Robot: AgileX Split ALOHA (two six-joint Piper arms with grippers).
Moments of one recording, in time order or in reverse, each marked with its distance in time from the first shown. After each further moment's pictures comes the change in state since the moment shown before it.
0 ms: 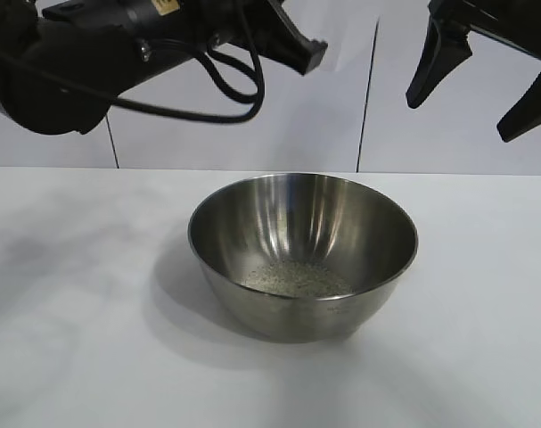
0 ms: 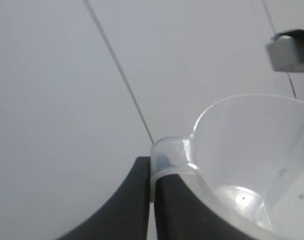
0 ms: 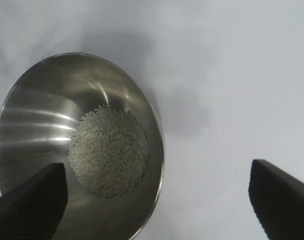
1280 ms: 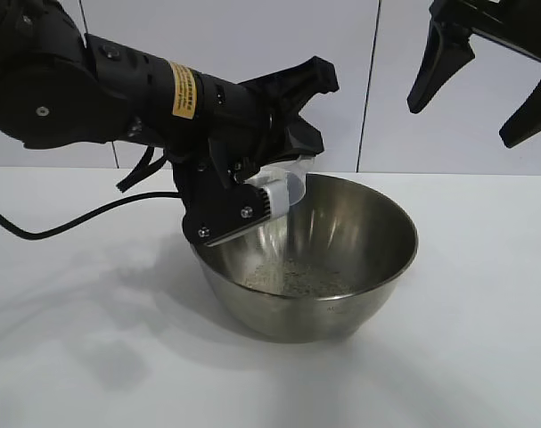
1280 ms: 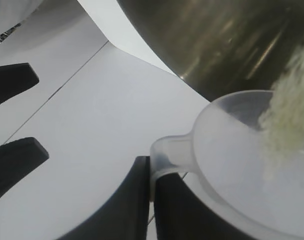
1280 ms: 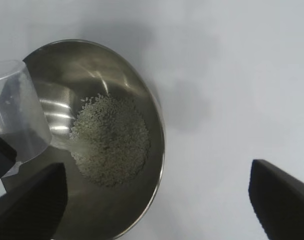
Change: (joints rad) left arm 0.000 0.003 0.000 0.661 0.576 1.656; right arm 0.000 0.000 0.000 0.000 0.046 0.004
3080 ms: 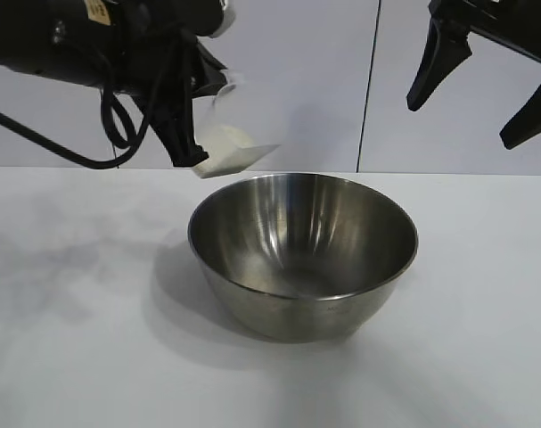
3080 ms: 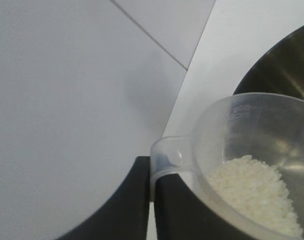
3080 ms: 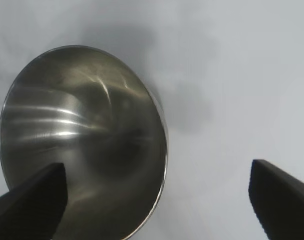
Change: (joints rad) left arm 0.060 -0.170 0.046 -0.522 0.157 -1.041; right arm 0.000 0.000 0.000 0.001 -0.003 0.056
